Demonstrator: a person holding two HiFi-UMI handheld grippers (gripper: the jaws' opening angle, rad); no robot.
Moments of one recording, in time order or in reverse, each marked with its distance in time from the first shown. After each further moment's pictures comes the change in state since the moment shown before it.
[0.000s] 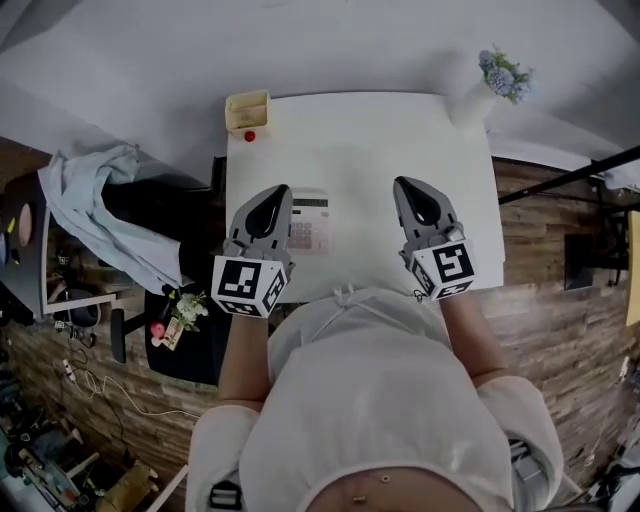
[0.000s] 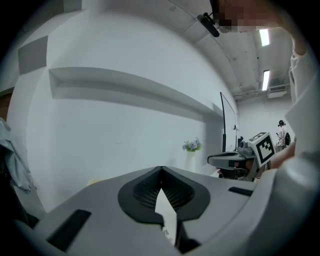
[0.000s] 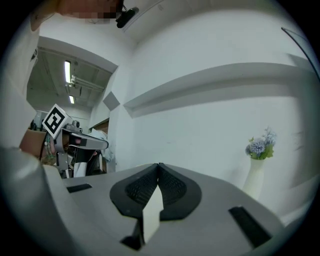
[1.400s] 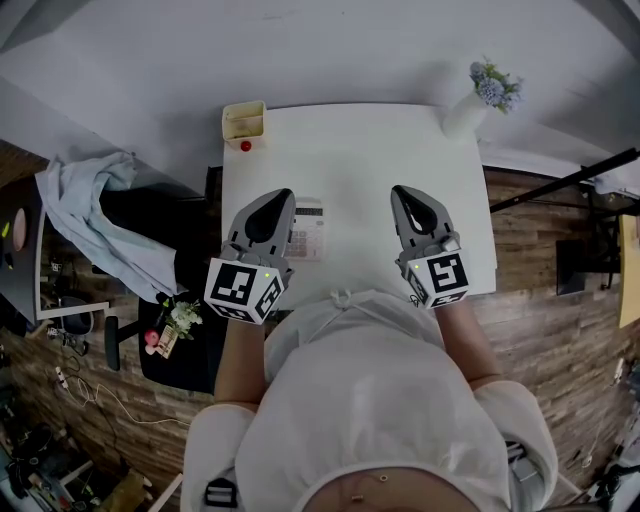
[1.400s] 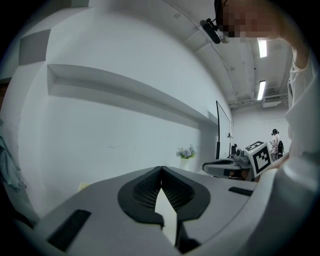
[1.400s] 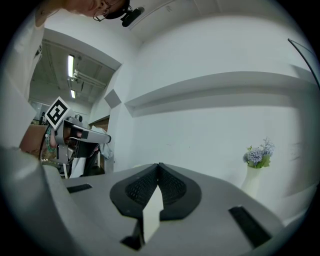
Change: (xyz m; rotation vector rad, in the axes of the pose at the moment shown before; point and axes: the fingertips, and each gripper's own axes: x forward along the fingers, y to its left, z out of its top) left arm 0.002 -0.012 0.024 -0.039 -0.053 -0.075; right arm -0.007 0.001 0.014 -0.066 -0.006 -0.023
